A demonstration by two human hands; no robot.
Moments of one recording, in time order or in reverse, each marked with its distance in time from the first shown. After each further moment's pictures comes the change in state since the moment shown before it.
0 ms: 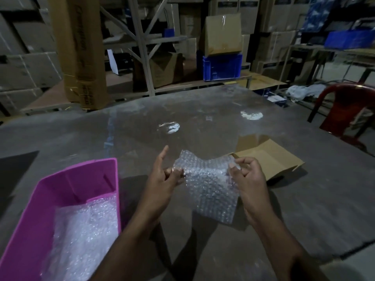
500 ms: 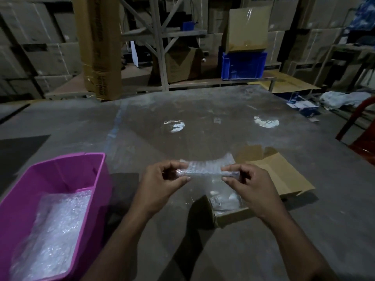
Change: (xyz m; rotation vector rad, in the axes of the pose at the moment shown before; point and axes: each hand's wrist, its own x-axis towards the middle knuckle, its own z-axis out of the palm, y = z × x) left_hand 0.032 -0.005 0.060 0.329 0.114 0.115; right_hand 0.088 -0.010 -0.067 -0.503 -0.400 -0.212
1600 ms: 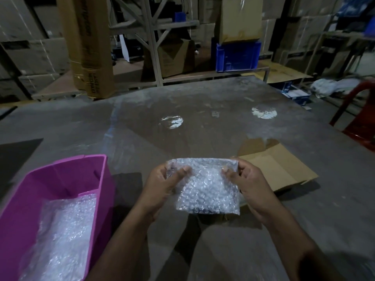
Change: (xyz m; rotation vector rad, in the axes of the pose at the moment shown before) left_hand 0.008 -0.023 -0.011 -0.524 -0.132 -0.277; right_hand -0.003 -0.008 0.036 0.573 -0.065 0.239
